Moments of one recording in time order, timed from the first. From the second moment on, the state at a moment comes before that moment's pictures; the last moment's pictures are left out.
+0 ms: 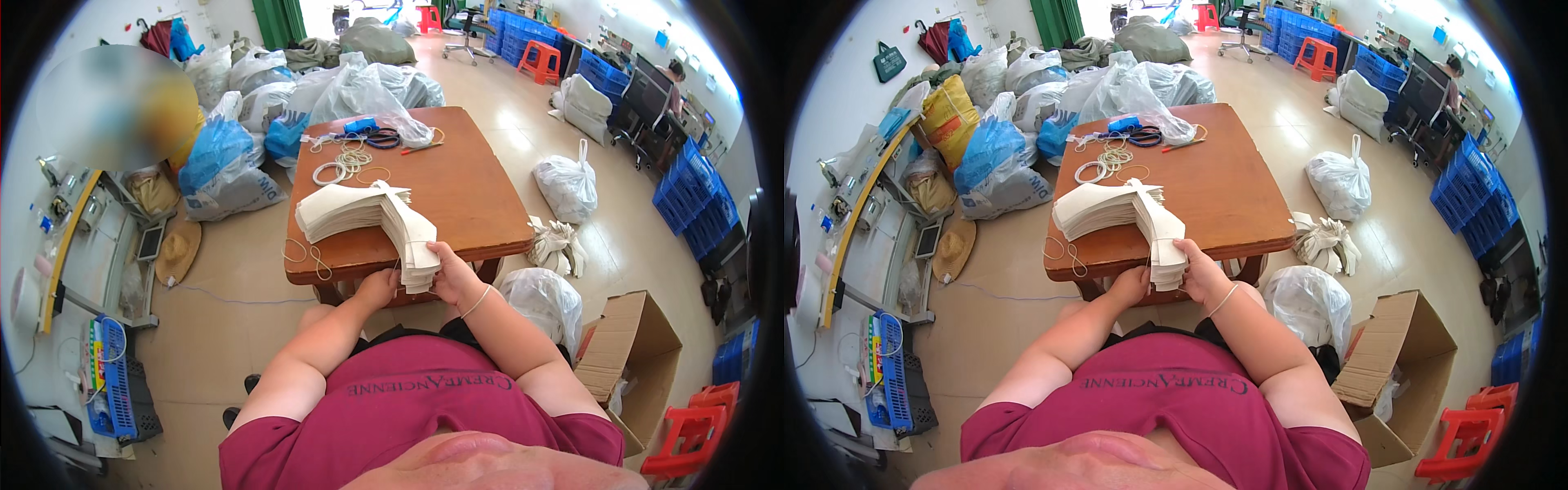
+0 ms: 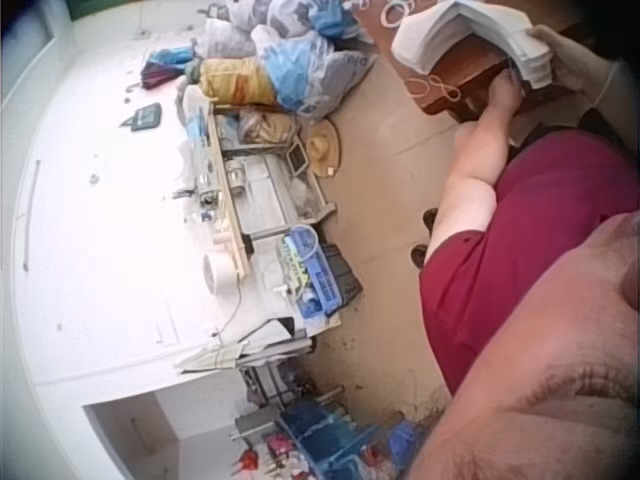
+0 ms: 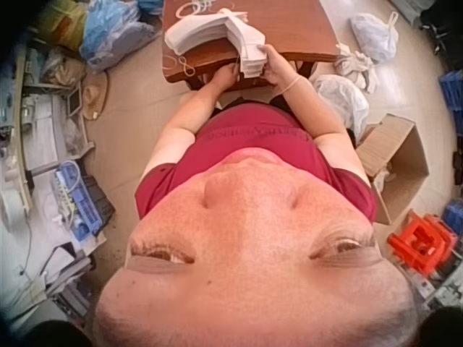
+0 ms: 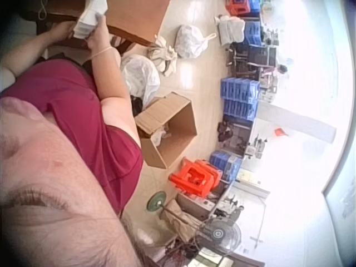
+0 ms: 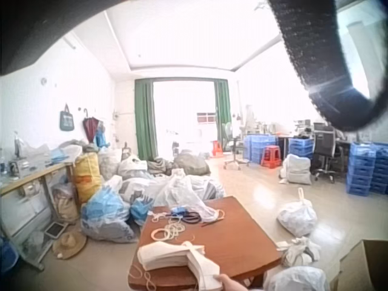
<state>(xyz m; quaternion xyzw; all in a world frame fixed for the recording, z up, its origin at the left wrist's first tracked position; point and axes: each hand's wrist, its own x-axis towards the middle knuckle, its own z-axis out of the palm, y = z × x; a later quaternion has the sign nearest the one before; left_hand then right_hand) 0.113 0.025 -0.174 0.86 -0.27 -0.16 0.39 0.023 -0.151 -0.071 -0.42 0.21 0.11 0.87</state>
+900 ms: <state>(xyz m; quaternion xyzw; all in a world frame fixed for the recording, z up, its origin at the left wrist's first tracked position) 0.102 0.027 -0.096 0.42 -0.01 -0.48 0.77 0.013 -0.135 -0.065 -0.56 0.21 0.13 0.79</state>
